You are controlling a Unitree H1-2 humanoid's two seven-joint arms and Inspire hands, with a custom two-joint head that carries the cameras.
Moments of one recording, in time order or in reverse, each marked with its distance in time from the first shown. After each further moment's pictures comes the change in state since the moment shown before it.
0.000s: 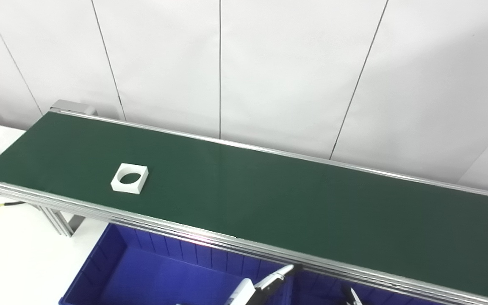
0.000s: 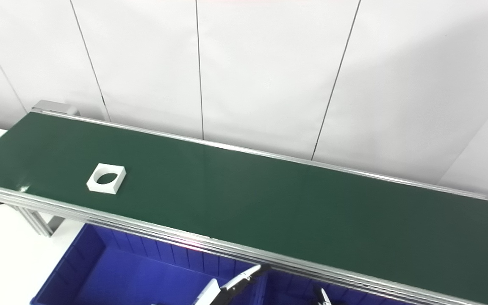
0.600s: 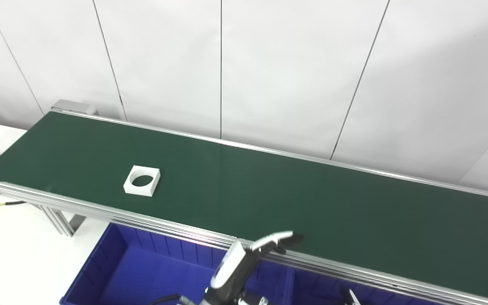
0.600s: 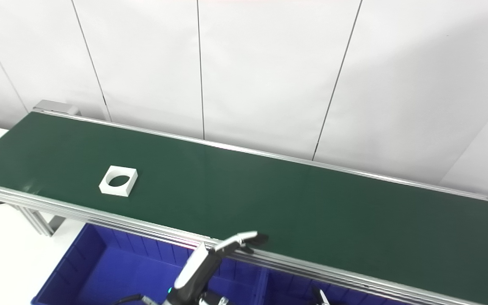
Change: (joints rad) left arm -0.022 -0.007 0.202 -0.162 0.028 -0.002 -0.105; right arm -0.003 0.004 0.001 0.005 -0.001 0.000 0.010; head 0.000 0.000
